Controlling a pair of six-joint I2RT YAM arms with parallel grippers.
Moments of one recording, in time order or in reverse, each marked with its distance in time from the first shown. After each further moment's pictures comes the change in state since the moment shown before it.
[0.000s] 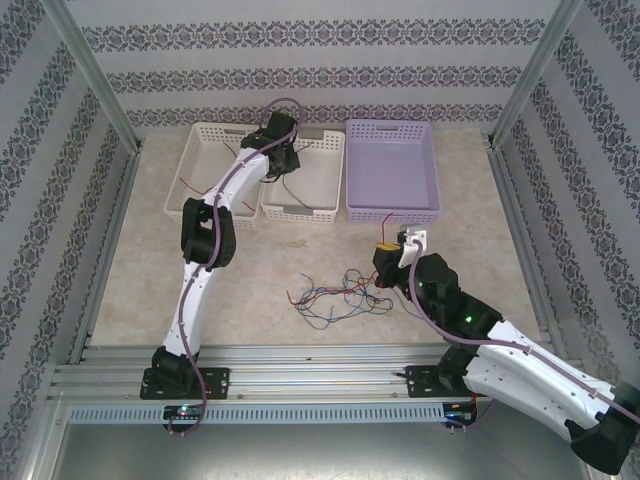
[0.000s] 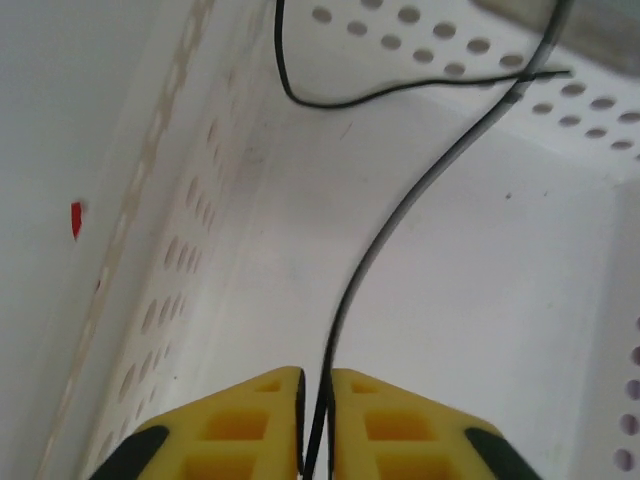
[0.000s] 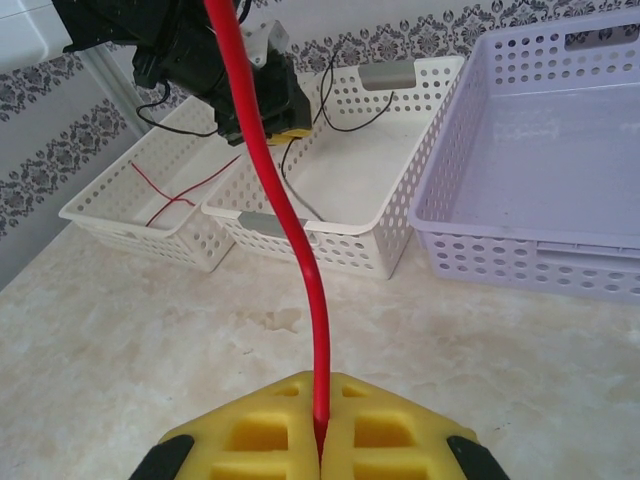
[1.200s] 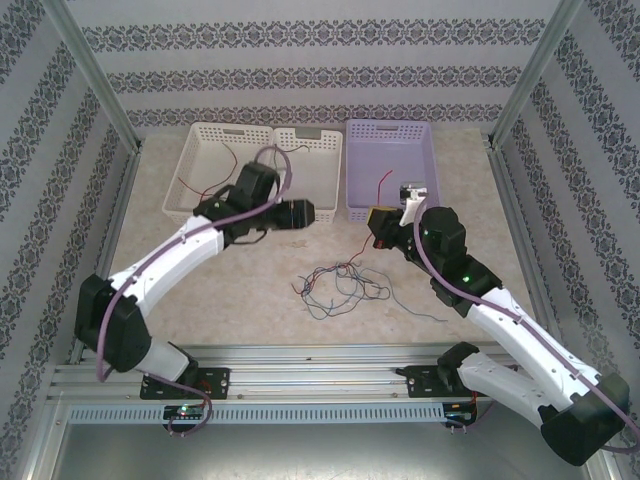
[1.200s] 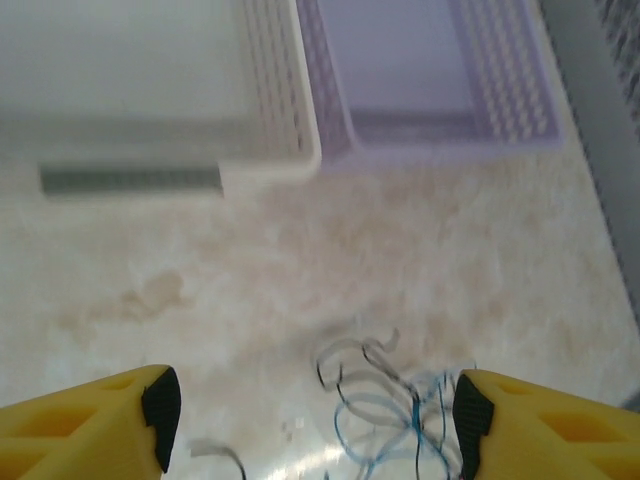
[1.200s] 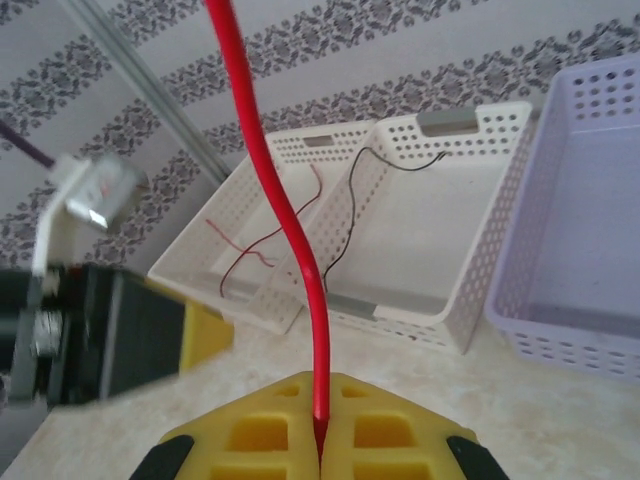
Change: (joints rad) left arm -0.221 -1.062 -1.203 0.343 0.309 0.039; right arm -0.256 0.238 0.267 0.029 -0.373 0.047
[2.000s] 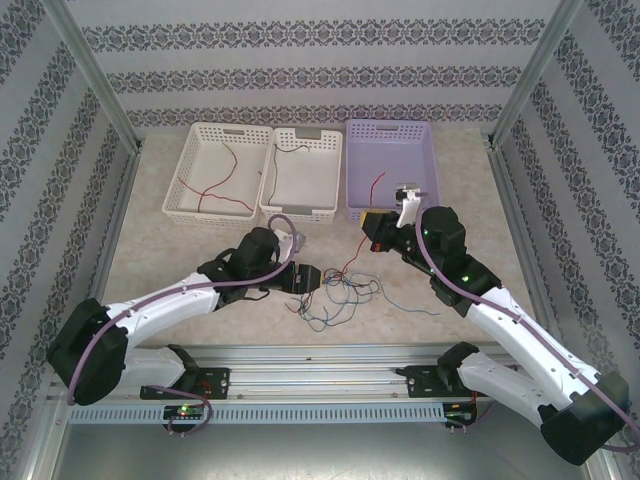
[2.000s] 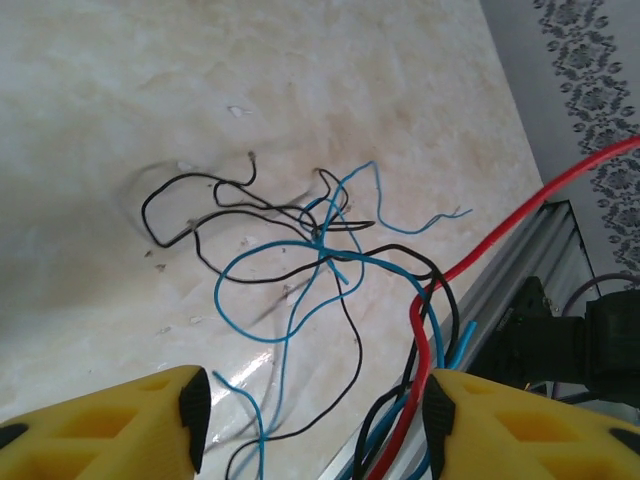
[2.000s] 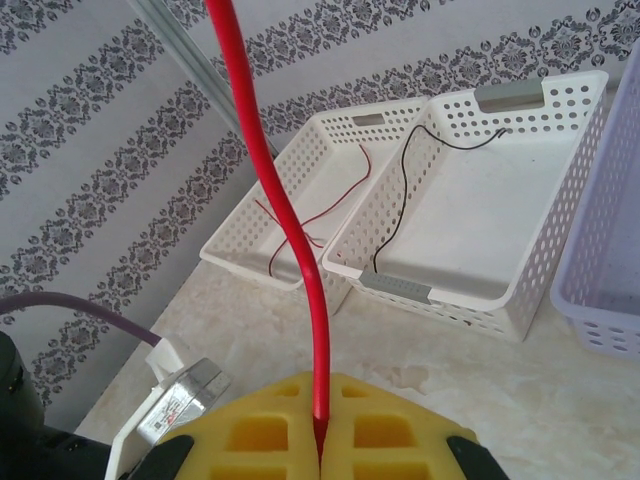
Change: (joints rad) left arm -0.165 -0.189 -0.515 0.425 0.203 -0.084; right arm 0.000 0.002 0.000 0.017 -0.100 0.033
